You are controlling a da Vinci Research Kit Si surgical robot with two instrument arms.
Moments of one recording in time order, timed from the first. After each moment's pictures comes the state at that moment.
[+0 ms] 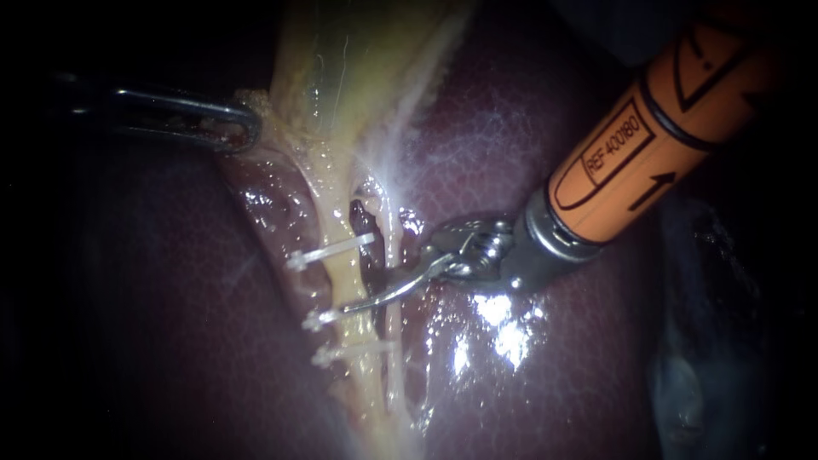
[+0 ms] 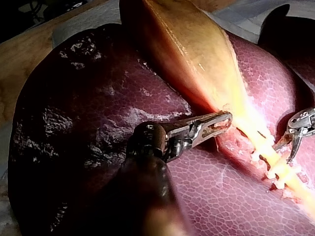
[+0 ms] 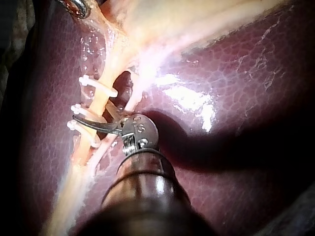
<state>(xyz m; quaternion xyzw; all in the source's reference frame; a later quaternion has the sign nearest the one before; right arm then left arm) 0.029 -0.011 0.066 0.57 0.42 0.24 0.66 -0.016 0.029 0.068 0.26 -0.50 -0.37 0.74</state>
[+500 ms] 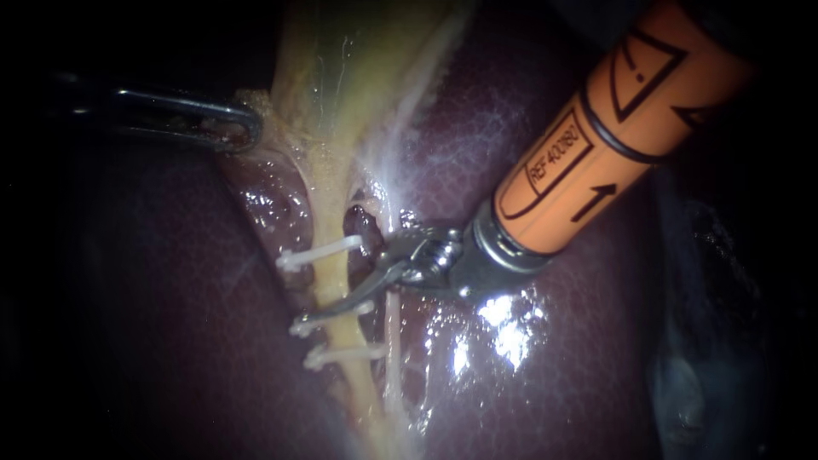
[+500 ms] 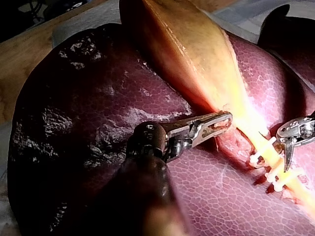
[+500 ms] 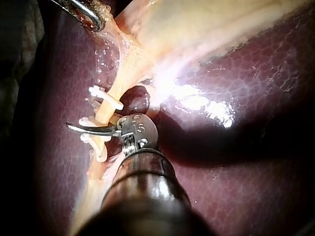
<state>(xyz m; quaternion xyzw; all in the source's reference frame) 0.034 -0.011 0.066 0.58 0.49 0.21 0.61 -0.016 0.028 0.068 0.26 -0.50 -0.37 0.74</state>
